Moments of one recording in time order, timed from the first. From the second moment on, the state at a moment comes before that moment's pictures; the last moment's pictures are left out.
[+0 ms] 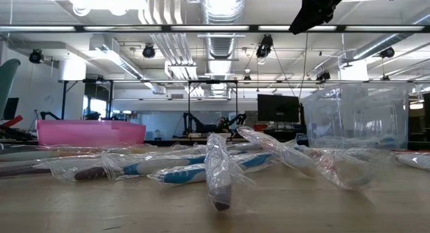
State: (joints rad) left arm -0.24 0.74 1.09 -0.62 -0.68 -0.11; right arm -0.39 1.03 1.15 -0.70 0.25 -0.11
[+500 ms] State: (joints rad) left arm -0.24 0.74 1.09 -0.62 -0.68 -0.15; right arm -0.48 1.05 1.15 -0.70 -0.13 -0.15
